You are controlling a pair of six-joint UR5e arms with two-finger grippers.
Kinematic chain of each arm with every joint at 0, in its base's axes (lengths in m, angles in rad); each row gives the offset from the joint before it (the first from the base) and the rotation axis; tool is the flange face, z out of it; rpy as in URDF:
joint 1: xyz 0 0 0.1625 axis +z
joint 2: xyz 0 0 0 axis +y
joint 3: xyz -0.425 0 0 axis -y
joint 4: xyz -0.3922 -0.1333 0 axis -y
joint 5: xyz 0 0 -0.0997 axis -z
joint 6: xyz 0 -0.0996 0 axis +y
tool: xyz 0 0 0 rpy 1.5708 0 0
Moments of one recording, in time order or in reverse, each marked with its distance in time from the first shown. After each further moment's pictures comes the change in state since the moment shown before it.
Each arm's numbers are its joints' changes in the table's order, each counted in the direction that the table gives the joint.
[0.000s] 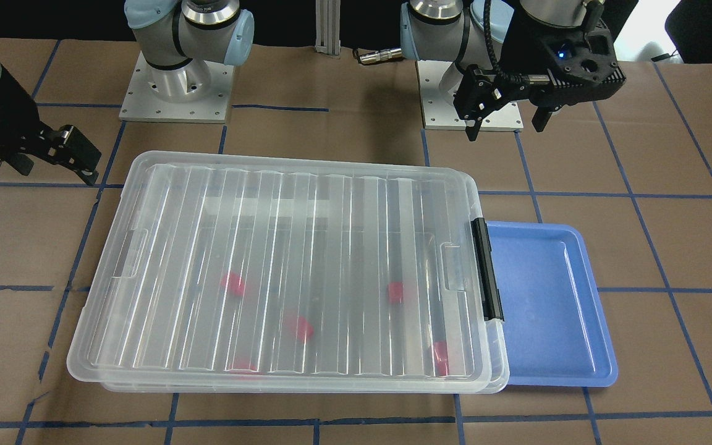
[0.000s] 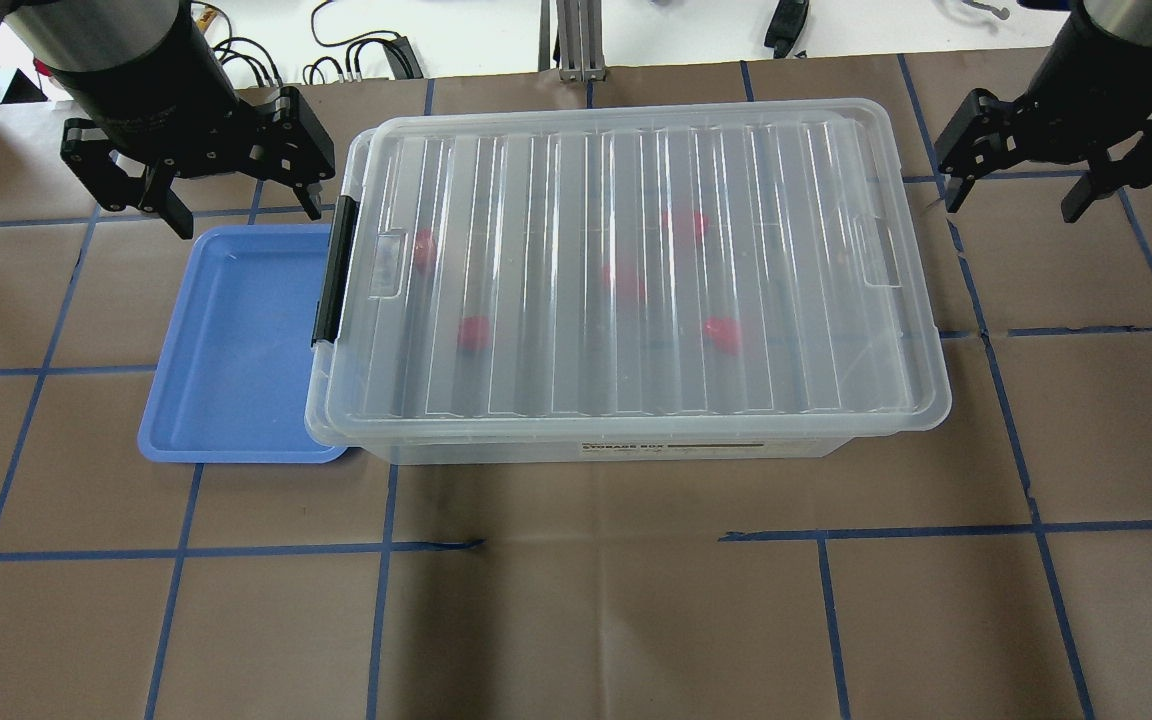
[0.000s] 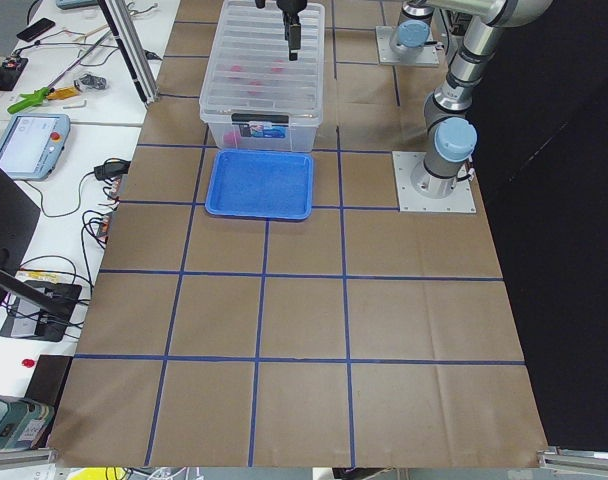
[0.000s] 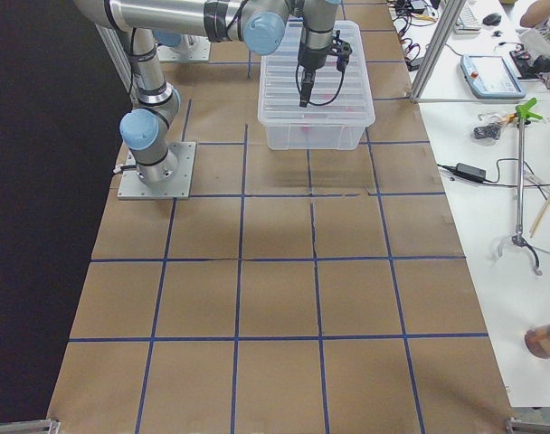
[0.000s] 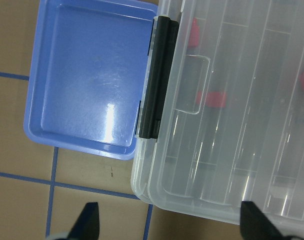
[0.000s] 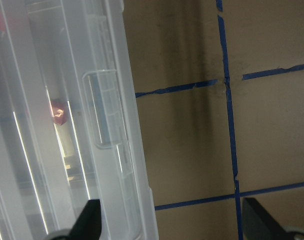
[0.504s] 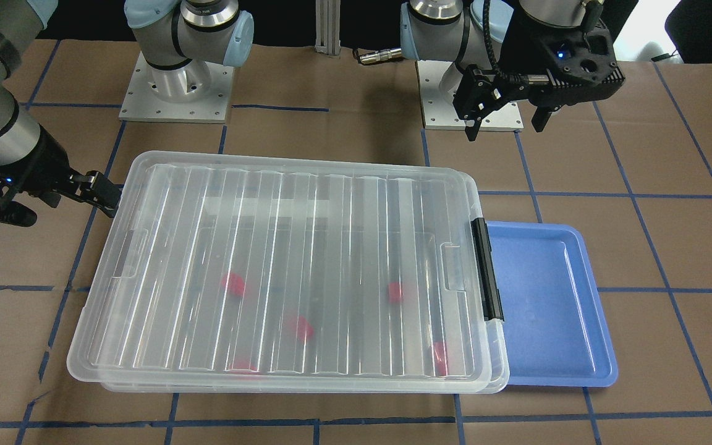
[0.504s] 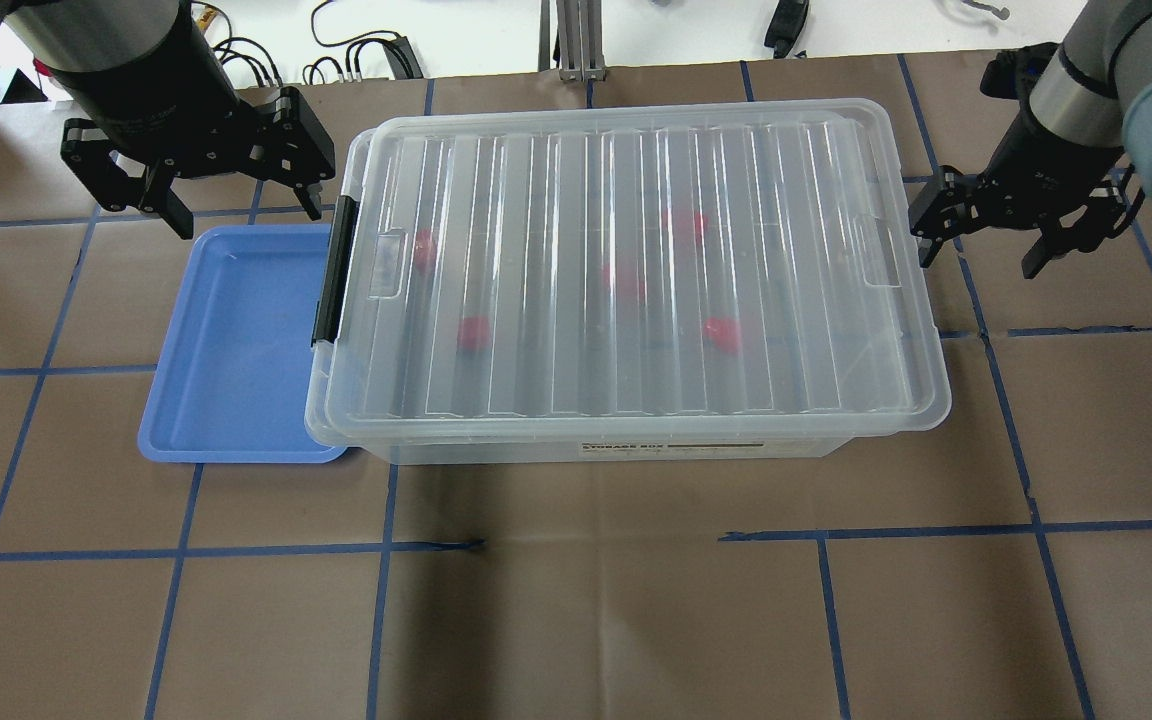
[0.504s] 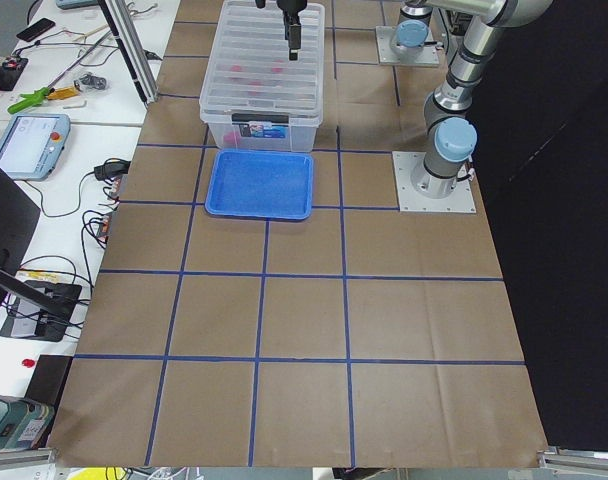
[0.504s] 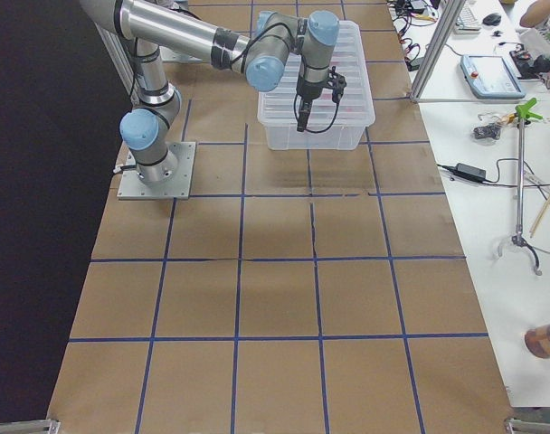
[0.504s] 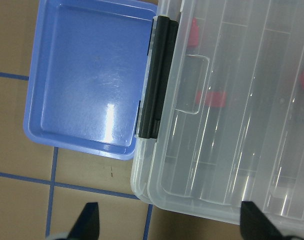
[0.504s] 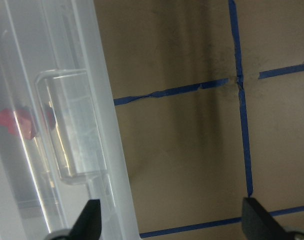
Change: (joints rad) left arm -0.001 0.000 0.000 0.000 0.000 0.000; right arm -0.008 -0.017 0.188 -0.205 0.004 -0.007
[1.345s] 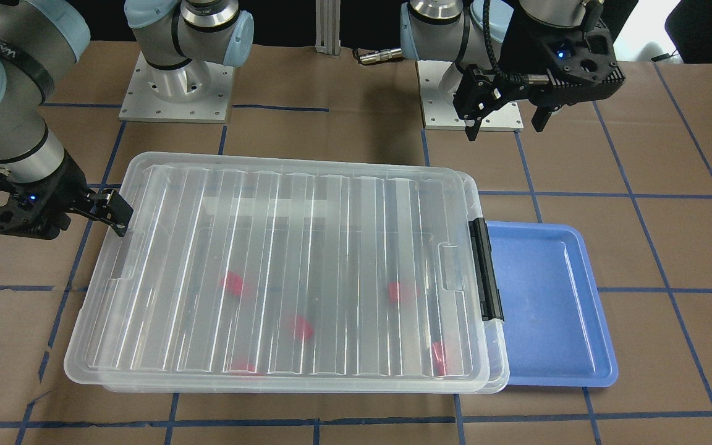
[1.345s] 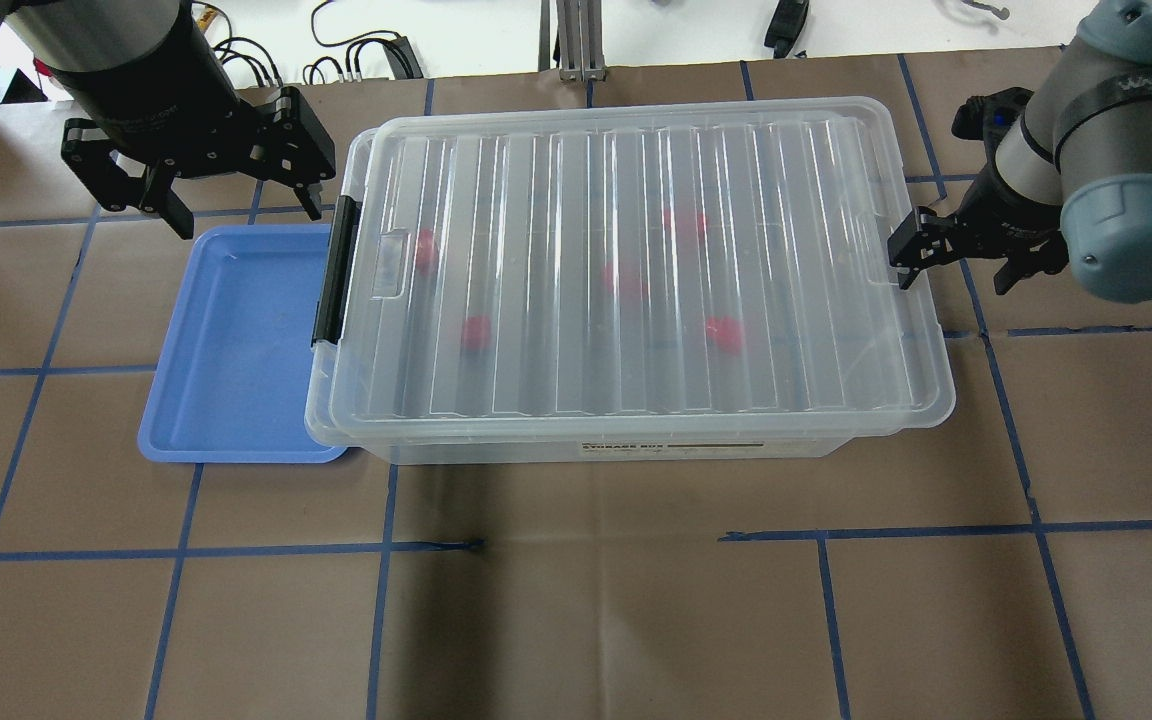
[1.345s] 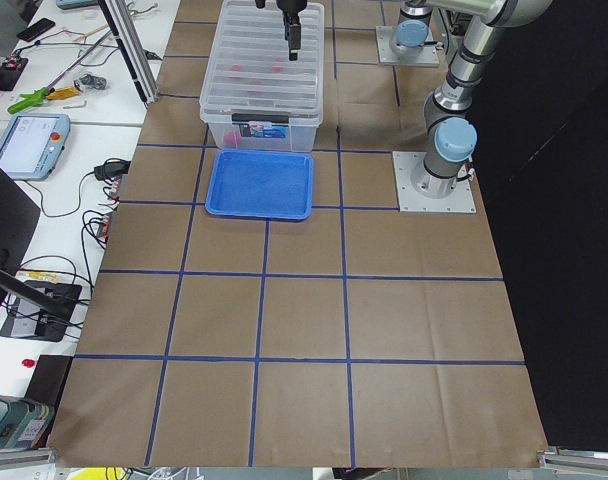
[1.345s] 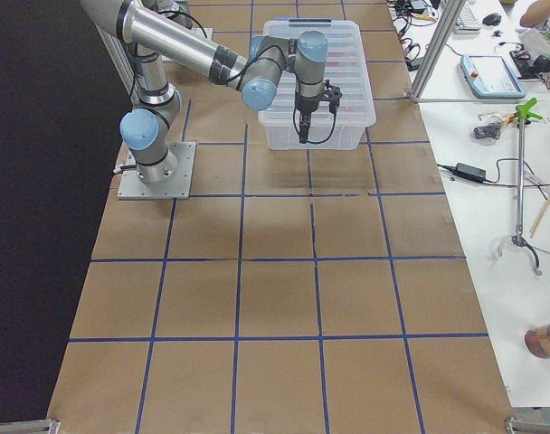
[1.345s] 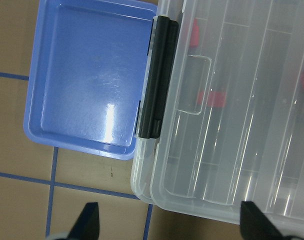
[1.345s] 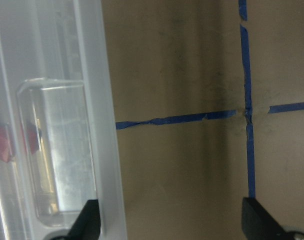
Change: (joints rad) left arm 0.000 0.000 0.000 0.000 0.000 0.000; right arm -0.002 -0.007 0.109 -0.222 -0.007 0.104
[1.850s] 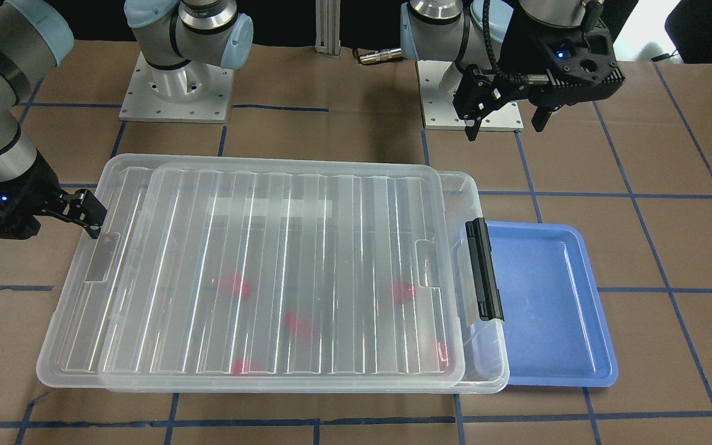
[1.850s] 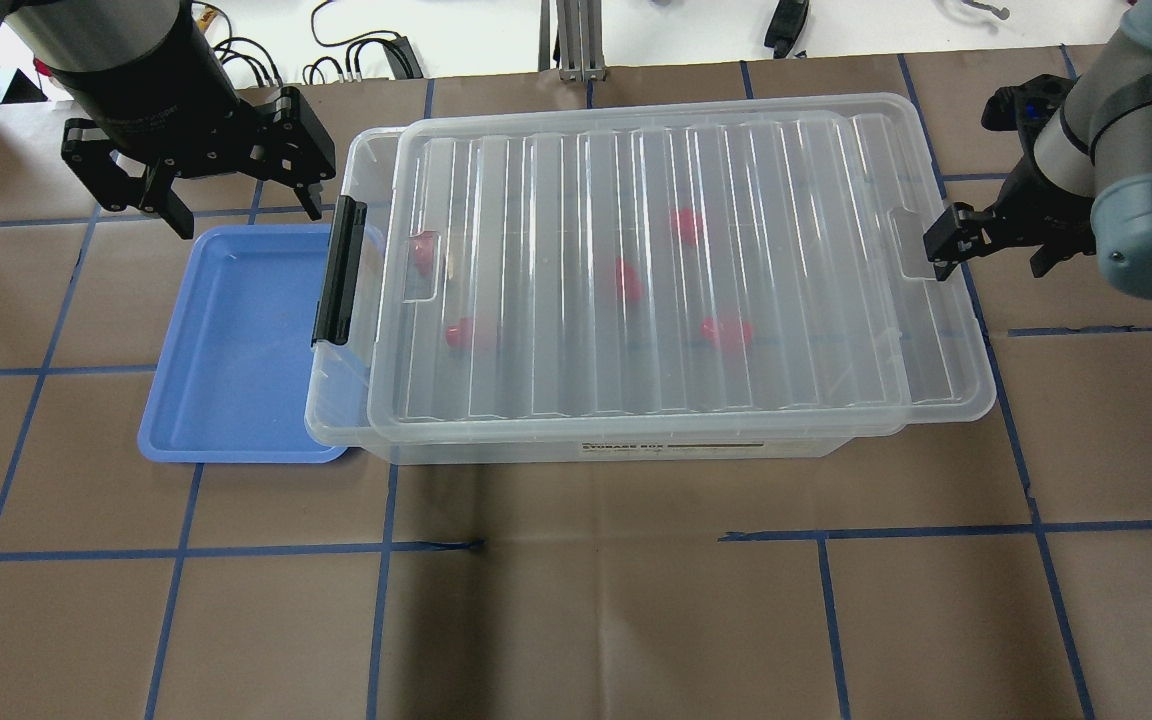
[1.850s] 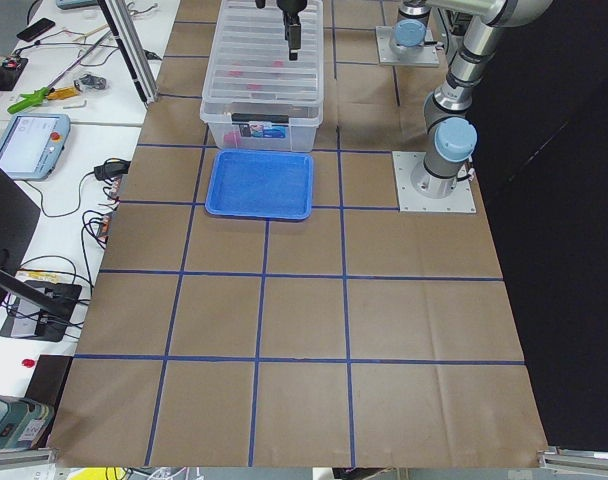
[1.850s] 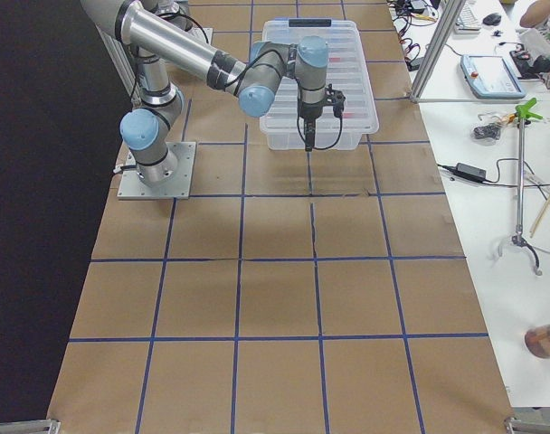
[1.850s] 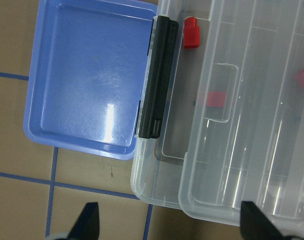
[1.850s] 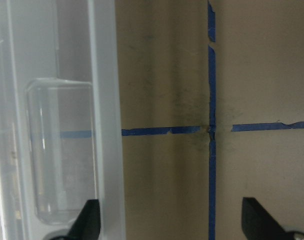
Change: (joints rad) left arm 0.000 0.000 0.000 0.000 0.000 0.000; right arm -0.075 -0.001 0.001 -0.034 -0.026 0.125
